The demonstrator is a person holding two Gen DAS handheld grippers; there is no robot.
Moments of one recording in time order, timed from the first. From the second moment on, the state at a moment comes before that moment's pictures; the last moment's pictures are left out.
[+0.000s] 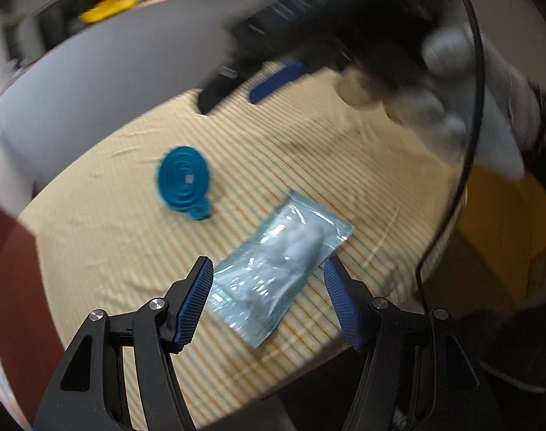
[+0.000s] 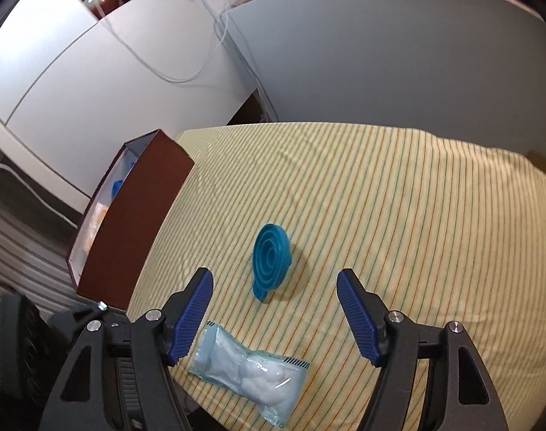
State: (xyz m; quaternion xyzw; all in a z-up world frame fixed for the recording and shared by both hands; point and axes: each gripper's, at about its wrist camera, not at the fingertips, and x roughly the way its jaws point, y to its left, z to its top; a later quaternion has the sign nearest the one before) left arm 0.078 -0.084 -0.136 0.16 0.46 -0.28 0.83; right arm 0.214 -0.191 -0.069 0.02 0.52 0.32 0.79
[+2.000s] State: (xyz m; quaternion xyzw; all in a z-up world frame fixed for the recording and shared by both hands) left arm 0.035 -0.040 -0.110 0.13 0.44 -0.30 0.84; right arm 0.244 -0.210 -0.087 0.07 0.53 0.28 0.80
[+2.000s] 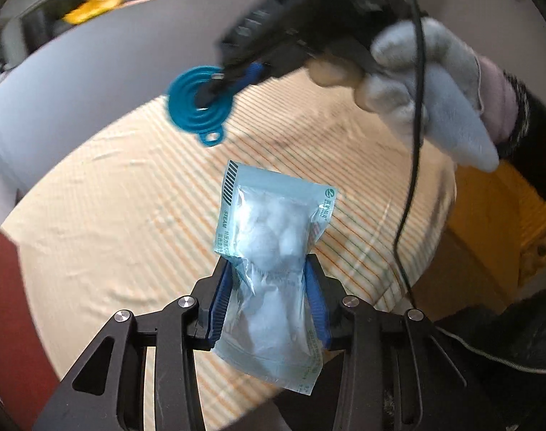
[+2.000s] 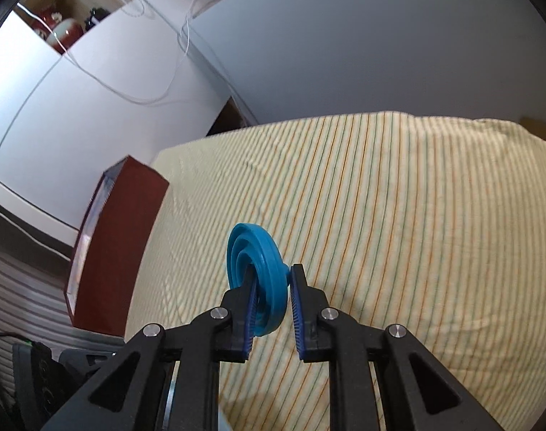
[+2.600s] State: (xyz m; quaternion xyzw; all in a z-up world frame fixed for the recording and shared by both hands) left arm -0.023 0.151 -0.046 0.00 0.38 -0.09 0.92; right arm 0.238 -0.089 -0.002 0.03 0.47 0.36 0.80
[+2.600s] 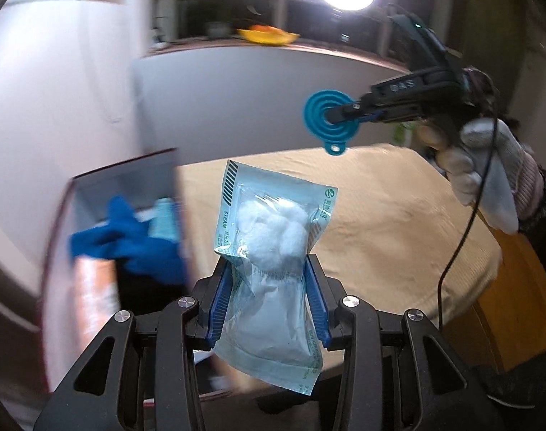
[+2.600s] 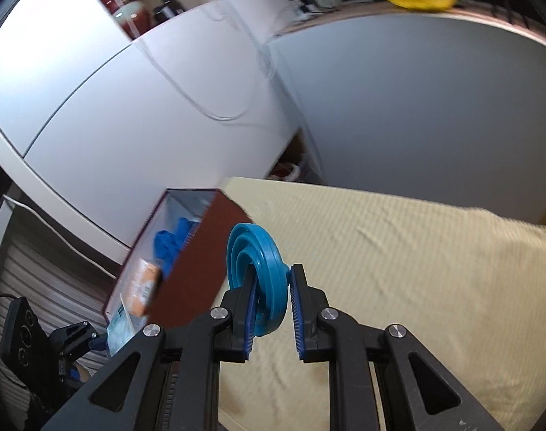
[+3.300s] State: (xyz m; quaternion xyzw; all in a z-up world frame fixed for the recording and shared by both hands) left arm -0.029 0.220 -0.059 -0.03 0.40 -0.01 0.92; right arm 0.254 0.125 -0.021 -0.07 0.47 0.40 0.78
